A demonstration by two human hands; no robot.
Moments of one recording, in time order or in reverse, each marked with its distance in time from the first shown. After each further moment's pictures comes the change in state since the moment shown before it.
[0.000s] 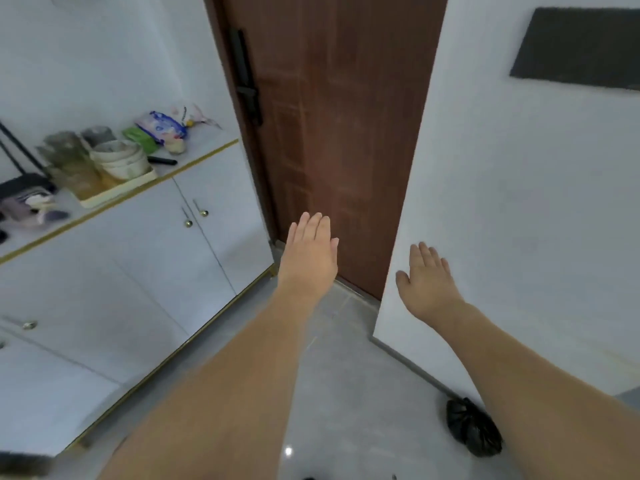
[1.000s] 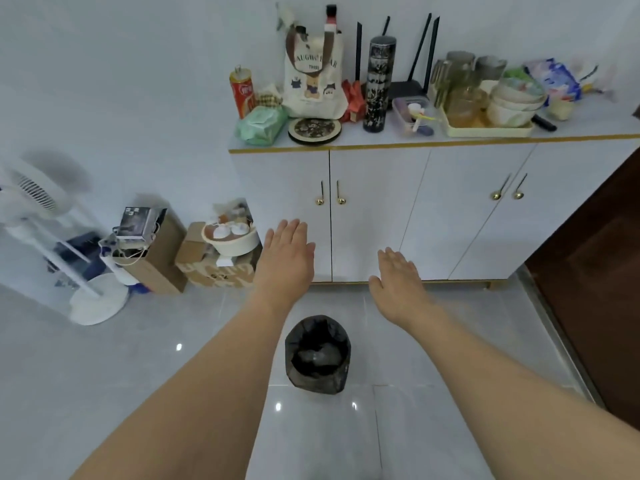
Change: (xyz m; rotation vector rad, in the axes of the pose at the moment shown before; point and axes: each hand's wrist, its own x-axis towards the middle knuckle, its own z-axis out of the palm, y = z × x) left_hand -0.357 -0.456 -0.105 0.149 0.197 -0.869; right_hand -0.116 -0.520 0.231 -0.071 -0.409 -0.955
